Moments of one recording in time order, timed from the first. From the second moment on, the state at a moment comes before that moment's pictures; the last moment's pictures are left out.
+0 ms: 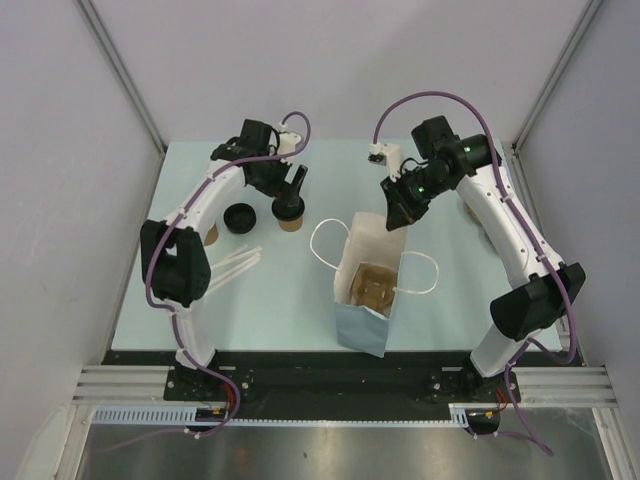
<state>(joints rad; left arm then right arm) -0.30 1.92 1.76 -0.78 0.22 0.24 0.40 1.67 1.89 -1.35 -0.53 -0.36</state>
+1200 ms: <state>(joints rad) -0.28 2.08 1.83 -0.83 0.27 0.22 0.38 1.76 1.99 -1.37 -0.56 -0.38</state>
